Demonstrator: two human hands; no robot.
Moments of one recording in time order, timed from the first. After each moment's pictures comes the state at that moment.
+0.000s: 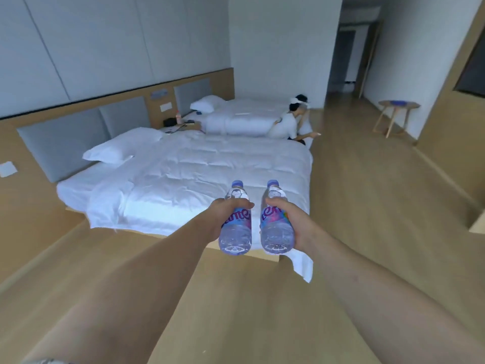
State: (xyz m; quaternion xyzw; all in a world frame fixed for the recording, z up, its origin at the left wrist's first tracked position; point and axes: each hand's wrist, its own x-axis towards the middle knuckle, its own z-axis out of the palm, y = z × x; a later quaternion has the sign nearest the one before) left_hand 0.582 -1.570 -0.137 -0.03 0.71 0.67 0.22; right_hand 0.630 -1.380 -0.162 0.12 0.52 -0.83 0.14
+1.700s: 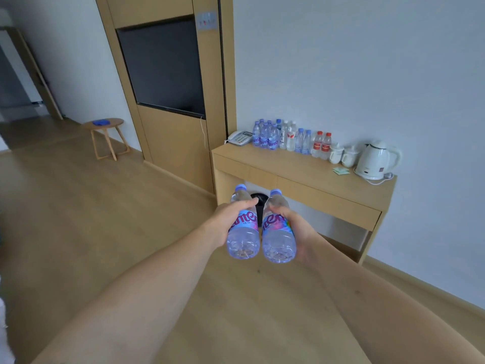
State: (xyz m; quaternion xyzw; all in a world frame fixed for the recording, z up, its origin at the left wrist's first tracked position) left_hand 0.454 -0.518 -0.128 0.33 0.59 0.44 0.60; right_hand 0.644 -0.490 -0.165 0.39 0.37 -0.78 -0.31
